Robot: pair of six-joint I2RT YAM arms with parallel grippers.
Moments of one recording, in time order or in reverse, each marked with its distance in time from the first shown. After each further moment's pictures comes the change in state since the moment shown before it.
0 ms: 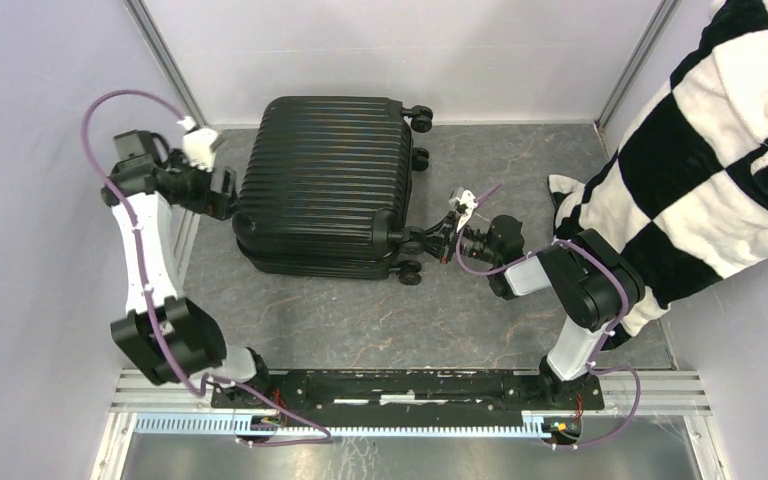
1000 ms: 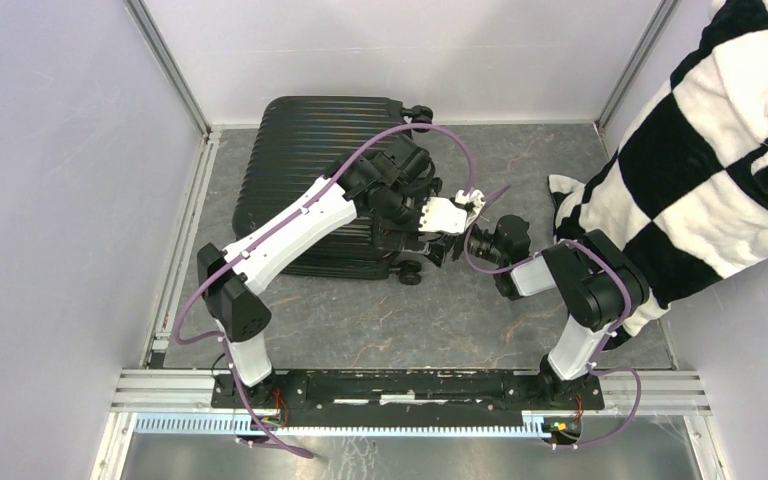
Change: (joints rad) left arm -1.234 0.365 0.398 -0.142 -0.377 0.312; right arm -0.061 -0.009 -0.028 -0.048 0.058 -0.039
